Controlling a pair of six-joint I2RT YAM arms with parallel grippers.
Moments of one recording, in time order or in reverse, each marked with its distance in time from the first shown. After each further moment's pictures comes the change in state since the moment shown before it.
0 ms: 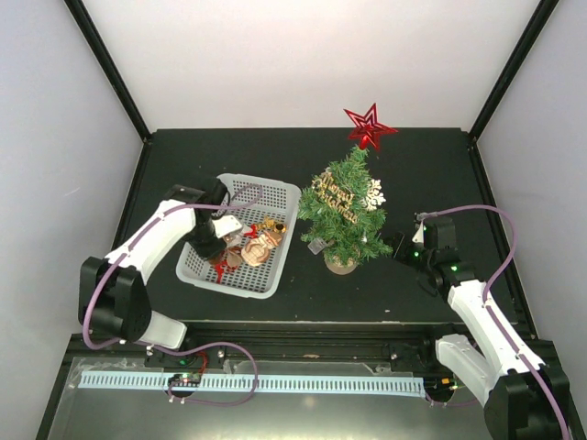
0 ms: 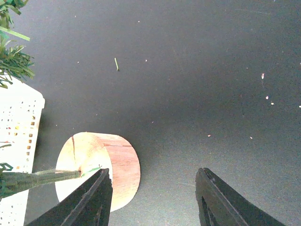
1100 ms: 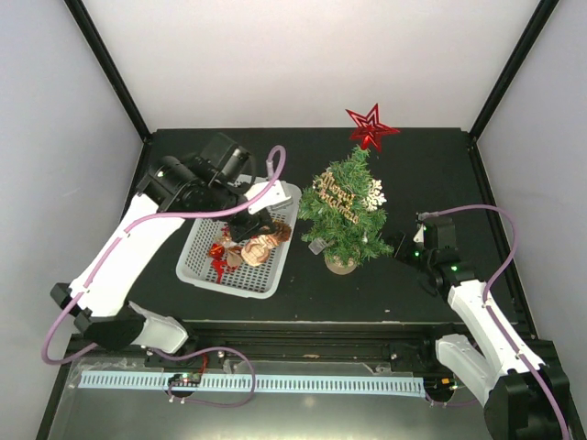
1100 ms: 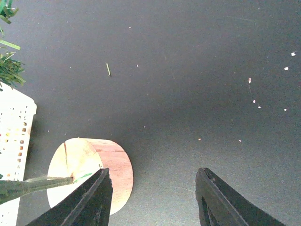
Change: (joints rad) left arm -0.389 -0.070 0.738 -0.298 0.441 -0.110; right arm 0.000 -0.001 0.000 -0.001 0.037 0.001
